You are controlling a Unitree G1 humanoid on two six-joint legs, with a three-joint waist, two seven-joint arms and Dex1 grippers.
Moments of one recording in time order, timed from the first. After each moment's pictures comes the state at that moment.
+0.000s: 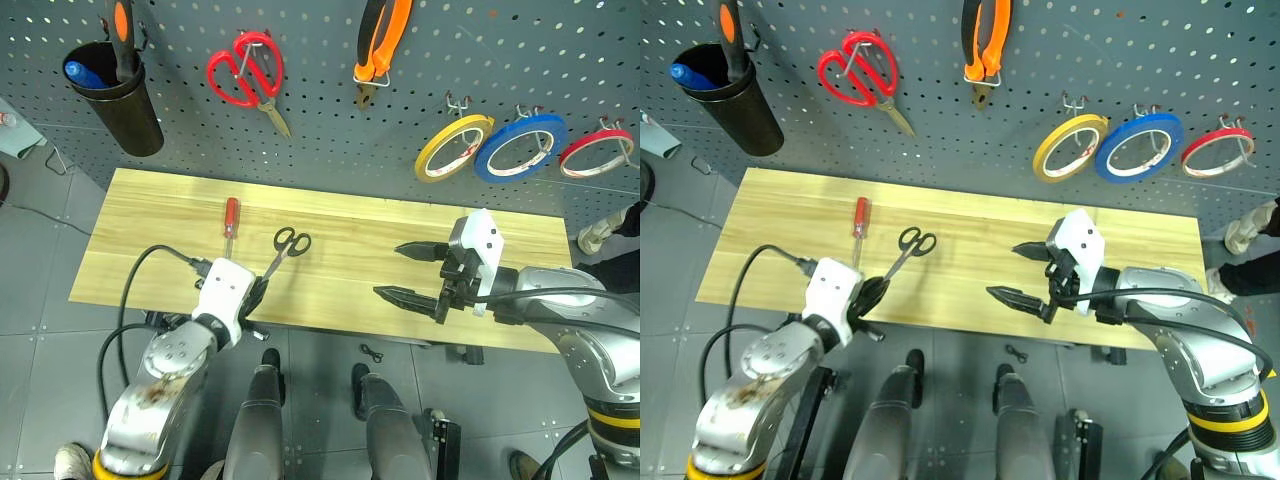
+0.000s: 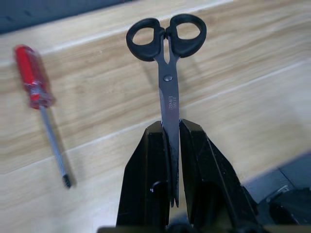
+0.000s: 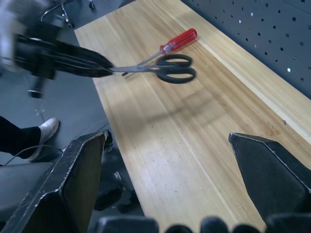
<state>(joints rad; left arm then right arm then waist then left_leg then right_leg) 0.04 0.42 0.02 -0.78 -0.16 0.79 -0.31 -0.34 -0.75 -0.07 -0.53 0.60 0.74 0.79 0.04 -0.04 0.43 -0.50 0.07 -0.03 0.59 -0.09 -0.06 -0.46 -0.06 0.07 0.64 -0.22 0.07</state>
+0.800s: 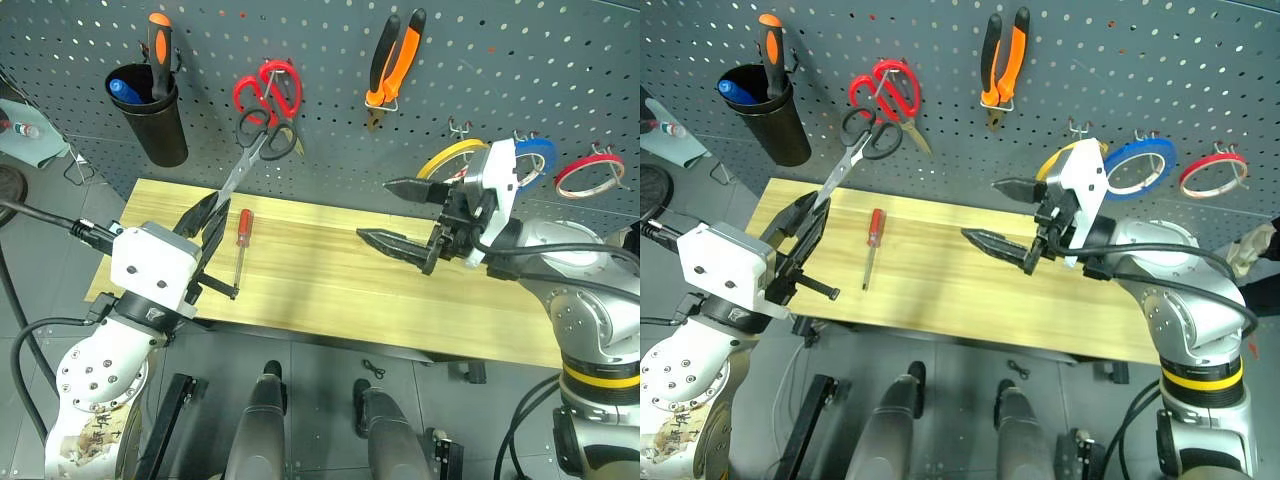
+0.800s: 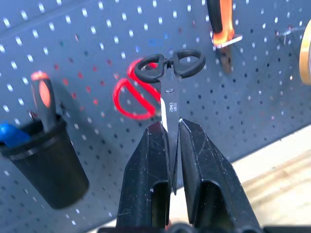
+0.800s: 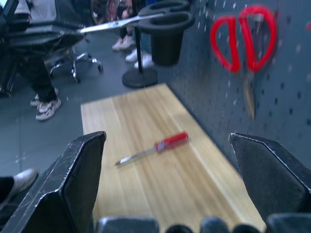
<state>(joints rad) -0.07 0.46 0.20 -0.97 -0.10 0.48 -0.29 -0.61 -0.63 -0.08 -0.46 0.65 0.70 0.75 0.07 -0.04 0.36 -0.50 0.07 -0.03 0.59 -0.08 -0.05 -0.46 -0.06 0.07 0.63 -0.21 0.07</state>
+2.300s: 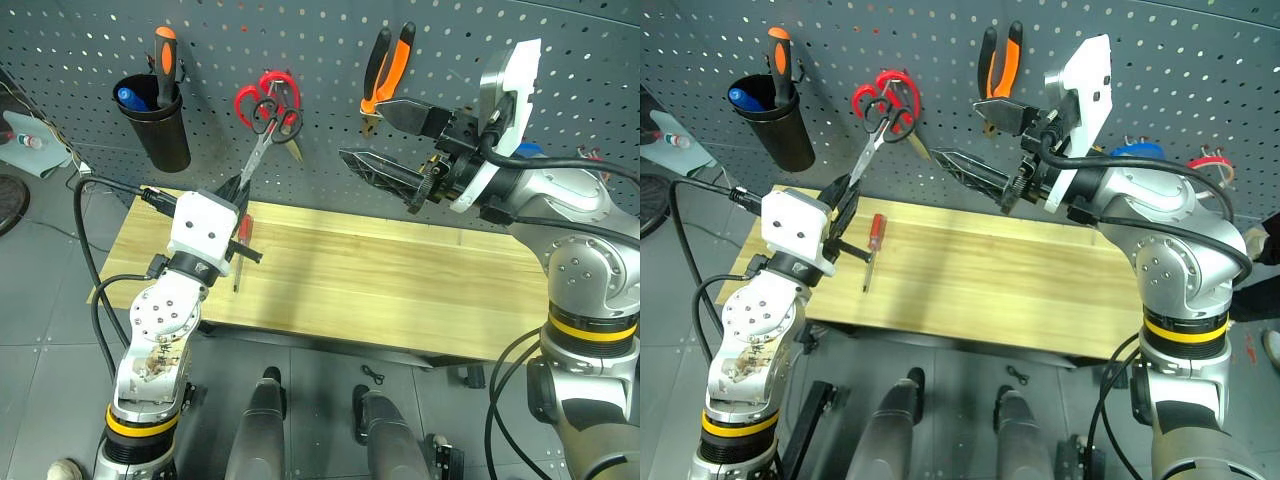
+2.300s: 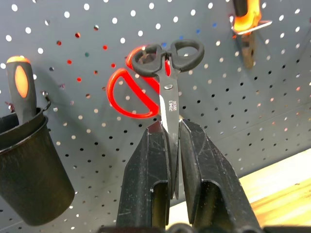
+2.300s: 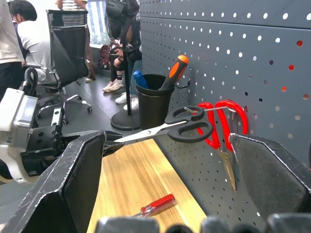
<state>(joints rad) -0.28 0.36 0.04 -0.57 0.03 0.36 -0.22 -0.85 -0.56 -0.09 -0.39 0.75 0.77 0.59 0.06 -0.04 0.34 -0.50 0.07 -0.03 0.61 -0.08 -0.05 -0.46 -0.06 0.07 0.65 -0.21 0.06</state>
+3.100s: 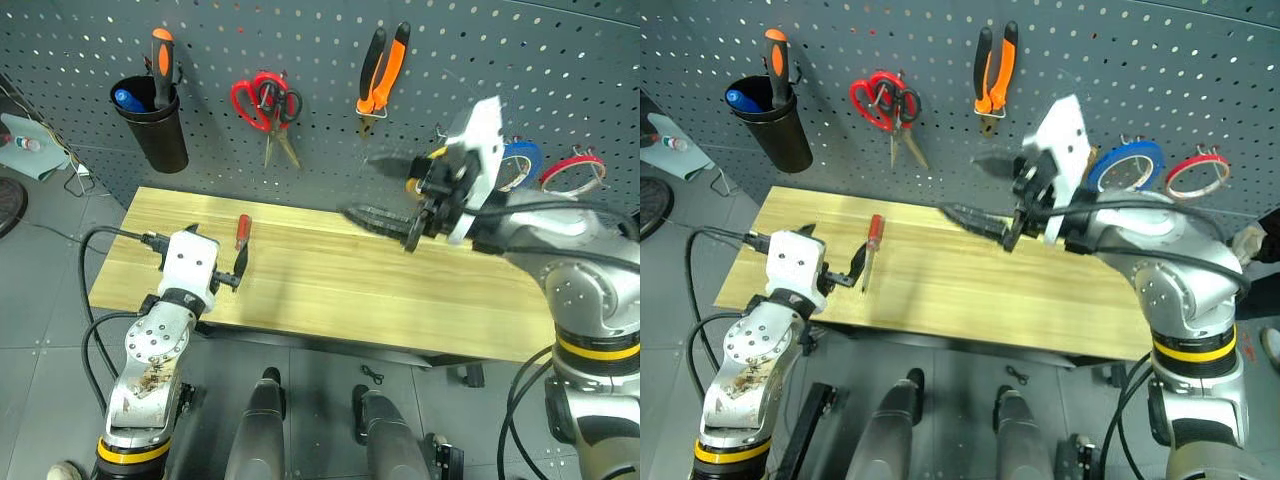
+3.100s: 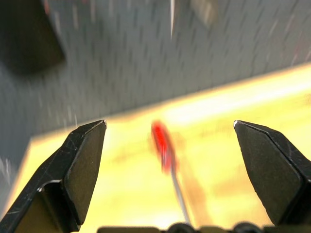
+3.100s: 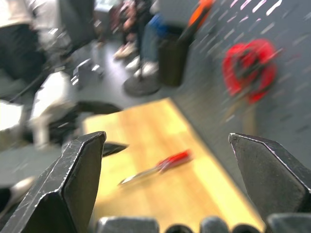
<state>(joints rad) -0.12 0.35 0.13 -0.47 0.00 0.59 -0.22 -0.73 -0.64 0.04 -0.45 0.73 0.81 0.66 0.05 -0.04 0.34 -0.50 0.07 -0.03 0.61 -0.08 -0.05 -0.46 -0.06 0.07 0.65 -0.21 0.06</state>
